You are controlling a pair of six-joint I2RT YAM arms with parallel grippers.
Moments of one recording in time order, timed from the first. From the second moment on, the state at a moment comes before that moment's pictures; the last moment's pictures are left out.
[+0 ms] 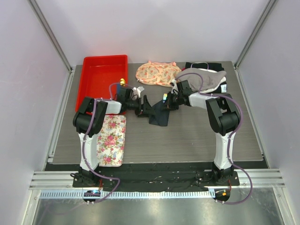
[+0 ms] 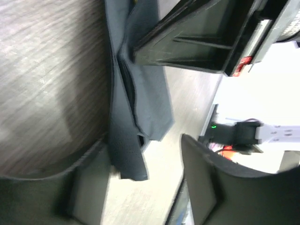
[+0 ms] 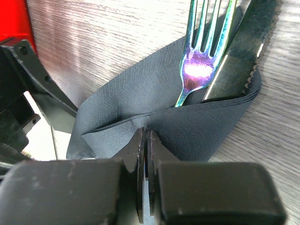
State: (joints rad) left arm -0.36 2.09 1.15 0.18 0.92 -0.61; right arm 0.34 2.07 1.27 -0.11 -0.51 0.48
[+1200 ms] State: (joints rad) left arm -0.44 2.01 1.02 0.38 0.65 -0.94; right arm 0.34 2.07 1.27 -0.11 -0.52 0.48
